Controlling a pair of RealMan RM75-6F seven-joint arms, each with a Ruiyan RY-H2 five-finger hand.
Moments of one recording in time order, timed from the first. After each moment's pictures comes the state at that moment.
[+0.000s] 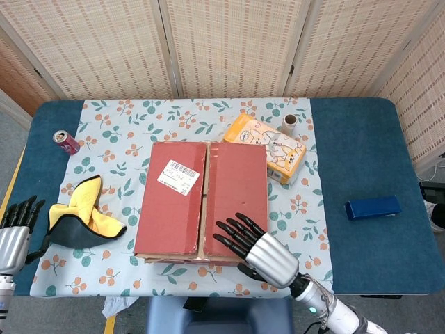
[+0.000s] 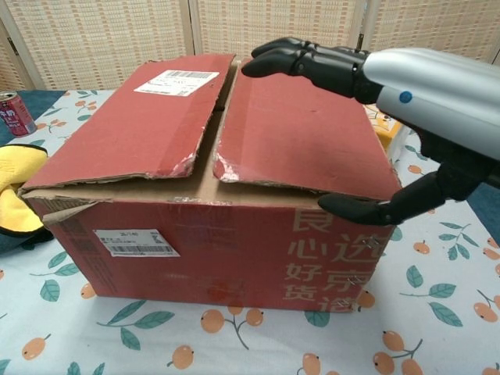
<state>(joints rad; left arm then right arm) -0.15 -1.13 -0.08 -1.54 1.40 1.39 0.04 0.43 -1.38 0.06 -1.90 -1.88 1.15 -0.29</state>
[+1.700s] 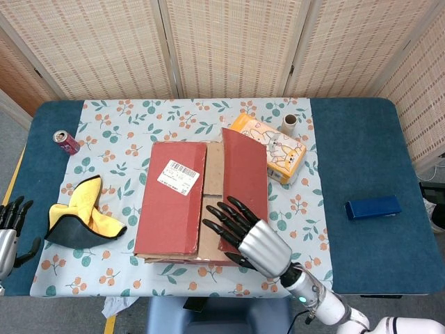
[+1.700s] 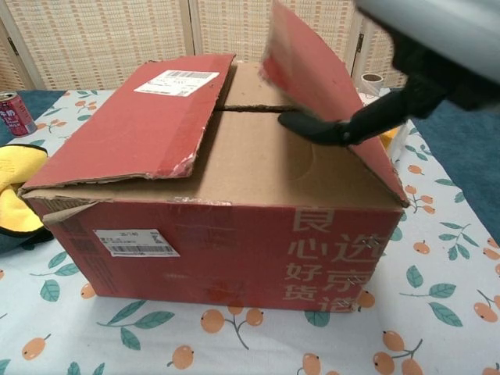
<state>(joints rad) -0.11 -1.11 -0.07 -1.55 1.43 1.46 0.00 0.52 -1.45 0.09 -1.86 -1.88 1.33 -0.32</state>
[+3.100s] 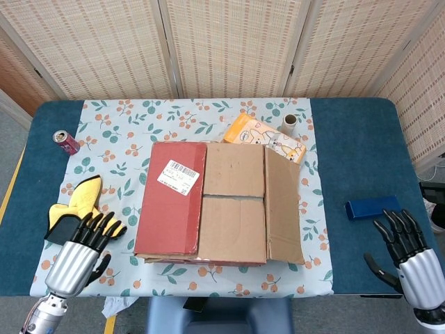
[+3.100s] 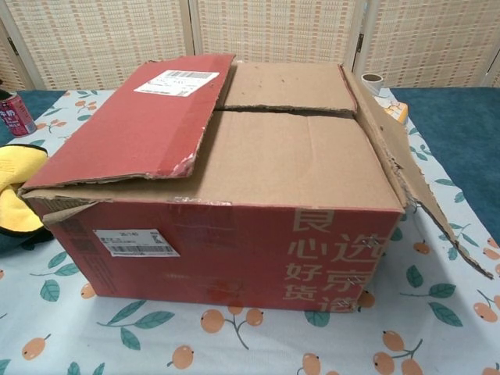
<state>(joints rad) -0.17 -1.16 0.04 -1.90 1.78 1.43 0.45 0.05 -1.26 -0.03 -1.33 -1.86 1.96 0.15</state>
